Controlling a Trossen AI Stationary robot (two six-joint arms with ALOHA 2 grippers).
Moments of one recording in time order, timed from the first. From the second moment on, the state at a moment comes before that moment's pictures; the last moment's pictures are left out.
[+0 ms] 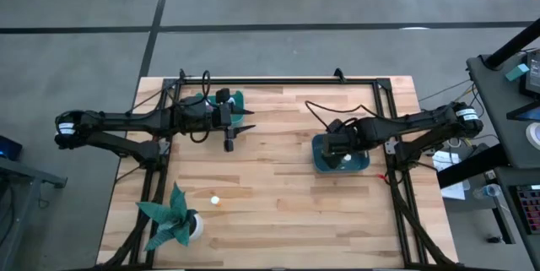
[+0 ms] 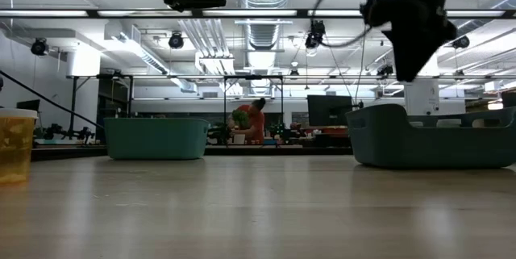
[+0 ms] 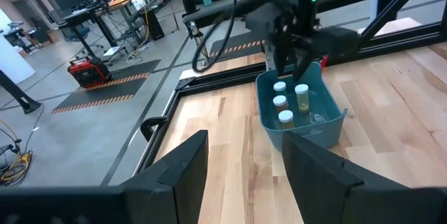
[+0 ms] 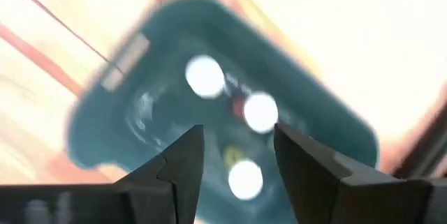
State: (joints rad) left arm 0.14 1.05 0.78 0.09 -0.06 0.30; right arm 0.10 1.38 1.09 -1.17 0.26 0.92
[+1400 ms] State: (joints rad) left arm 0.09 1.05 0.77 0.06 -0.06 -0.06; right arm 0.22 1.12 0.57 0.43 0.26 -0.18
